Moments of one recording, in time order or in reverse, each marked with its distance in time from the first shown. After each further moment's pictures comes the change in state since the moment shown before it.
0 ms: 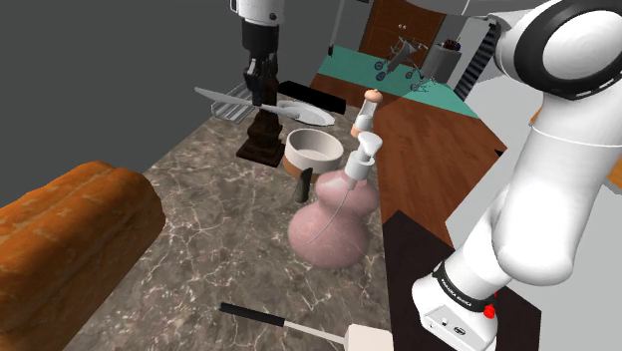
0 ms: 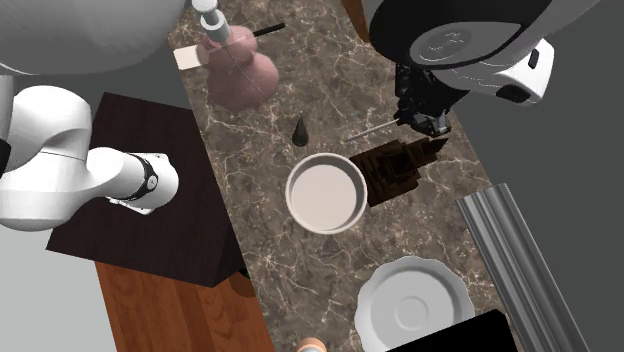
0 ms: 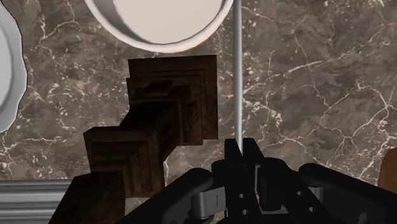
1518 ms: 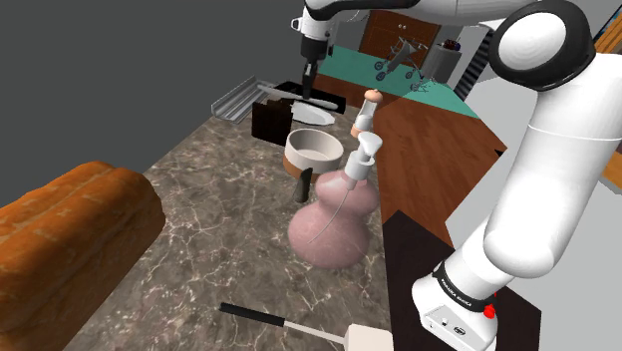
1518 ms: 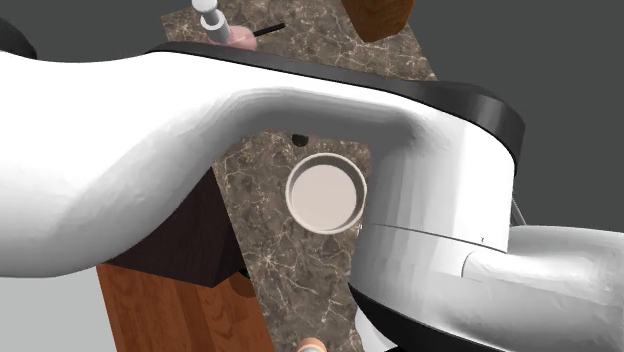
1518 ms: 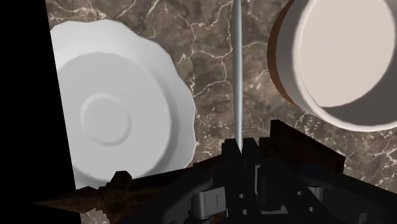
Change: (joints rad) arm -0.243 0.030 -0.135 -0.037 0.018 0.077 -0.374
